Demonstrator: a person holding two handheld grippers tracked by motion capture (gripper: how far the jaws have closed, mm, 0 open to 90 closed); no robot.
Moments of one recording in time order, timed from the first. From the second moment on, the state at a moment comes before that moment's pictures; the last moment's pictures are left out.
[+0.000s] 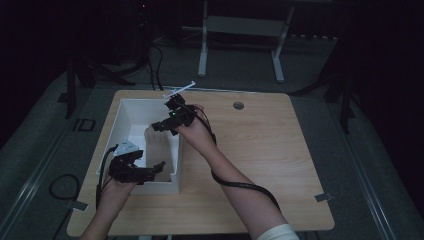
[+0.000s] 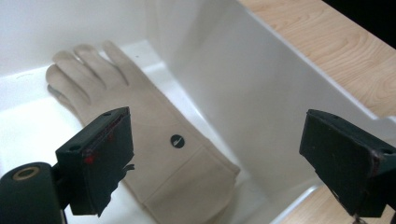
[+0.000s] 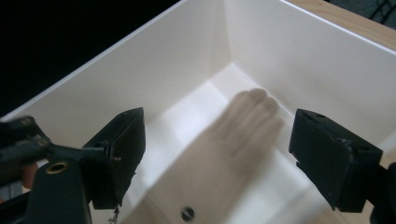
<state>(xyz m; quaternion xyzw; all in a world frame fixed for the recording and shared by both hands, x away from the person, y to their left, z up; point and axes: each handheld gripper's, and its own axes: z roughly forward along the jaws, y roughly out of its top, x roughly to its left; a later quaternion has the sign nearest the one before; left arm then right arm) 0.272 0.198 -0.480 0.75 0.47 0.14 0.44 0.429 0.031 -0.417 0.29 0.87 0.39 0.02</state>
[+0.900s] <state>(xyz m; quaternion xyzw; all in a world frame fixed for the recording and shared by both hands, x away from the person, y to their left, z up) 0.267 0.104 -0.438 0.78 0.36 0.13 0.50 0.415 -0.086 -0.406 0.31 0.86 0.41 0.06</state>
